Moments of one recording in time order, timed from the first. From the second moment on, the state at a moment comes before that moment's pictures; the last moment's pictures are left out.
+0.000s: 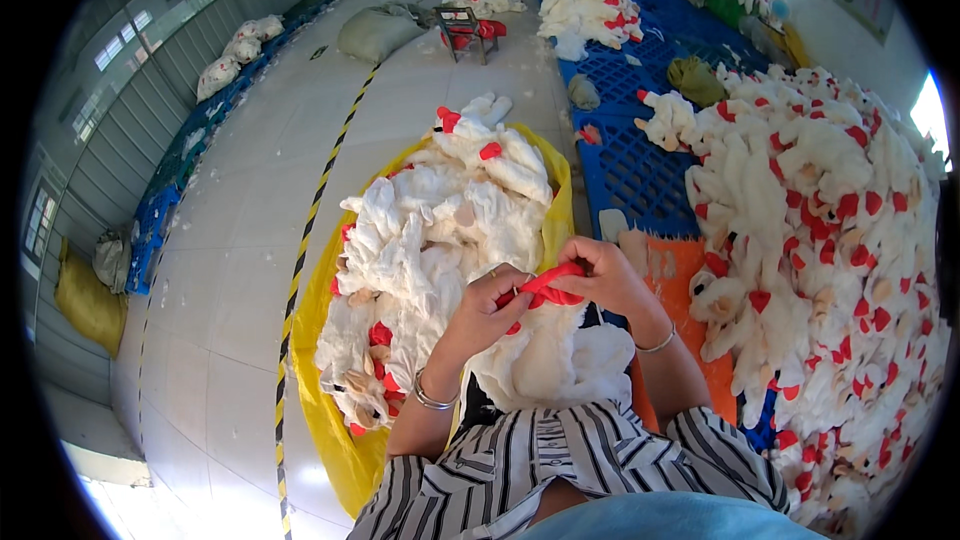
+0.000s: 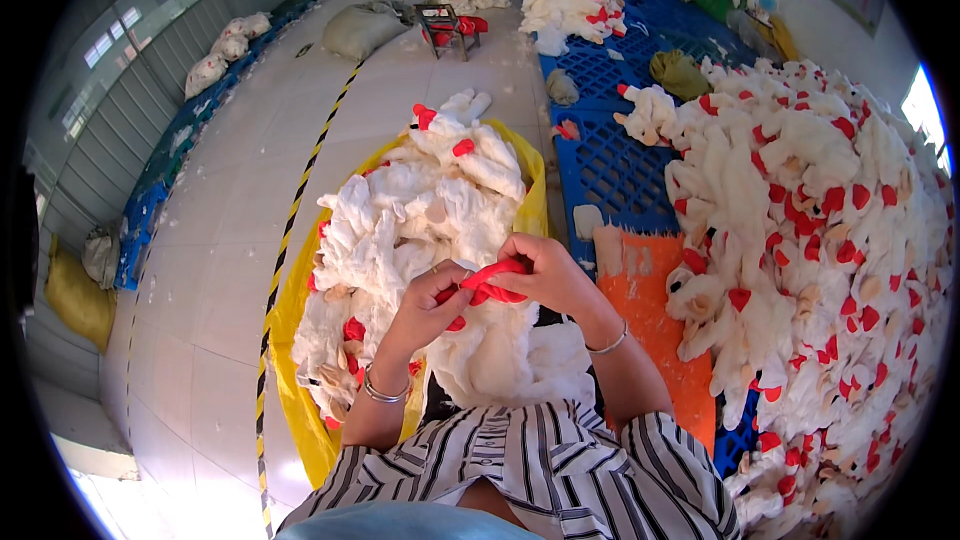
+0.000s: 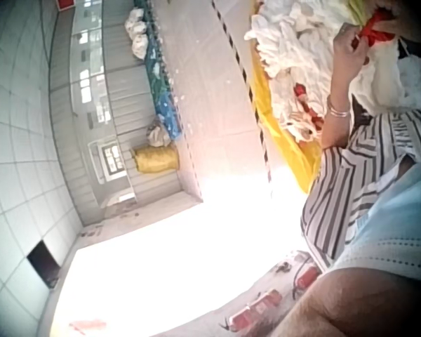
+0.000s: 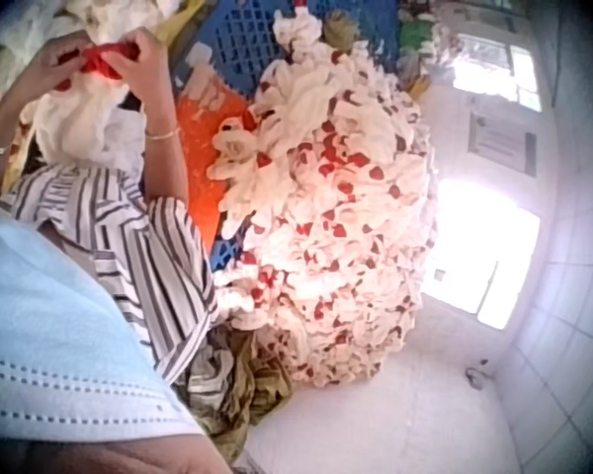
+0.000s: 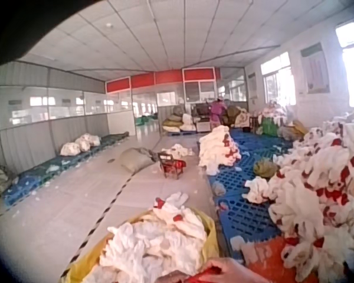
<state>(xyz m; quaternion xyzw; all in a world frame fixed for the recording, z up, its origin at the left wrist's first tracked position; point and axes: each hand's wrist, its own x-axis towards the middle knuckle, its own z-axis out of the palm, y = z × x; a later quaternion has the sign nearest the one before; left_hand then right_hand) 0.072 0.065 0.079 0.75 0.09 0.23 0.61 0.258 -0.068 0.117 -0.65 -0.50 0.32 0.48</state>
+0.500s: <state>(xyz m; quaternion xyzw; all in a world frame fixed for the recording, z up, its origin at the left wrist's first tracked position) 0.075 0.069 0.068 0.76 0.07 0.26 0.59 0.261 -0.071 0.120 -0.63 -0.50 0.33 0.50</state>
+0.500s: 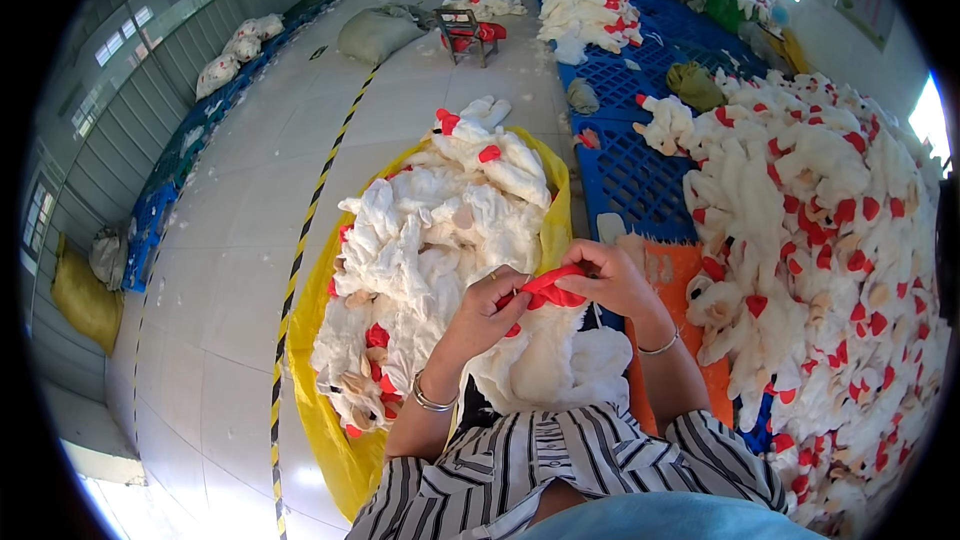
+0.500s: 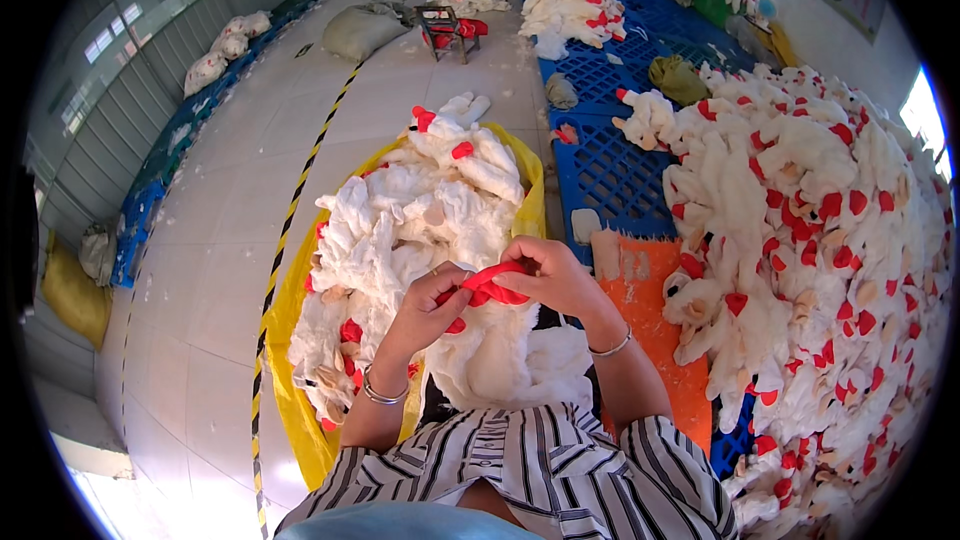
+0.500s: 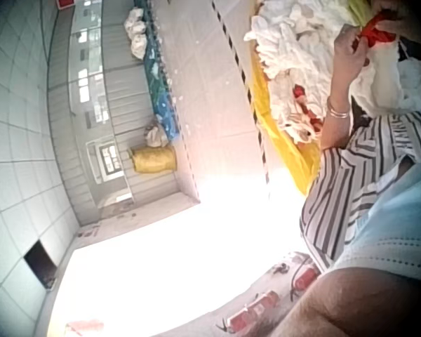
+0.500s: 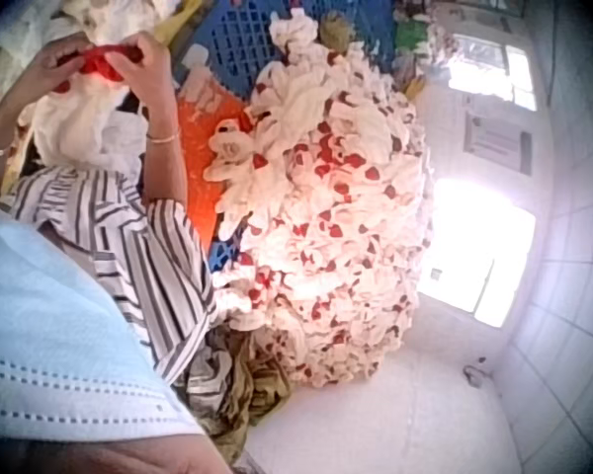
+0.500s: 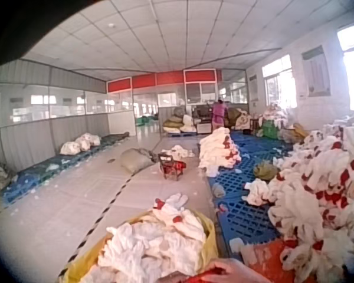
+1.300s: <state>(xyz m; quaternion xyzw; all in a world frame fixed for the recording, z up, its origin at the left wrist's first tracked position) 0.072 0.070 0.067 0.73 0.09 0.26 0.63 0.257 -0.067 0.125 -0.61 -0.51 0.35 0.50</state>
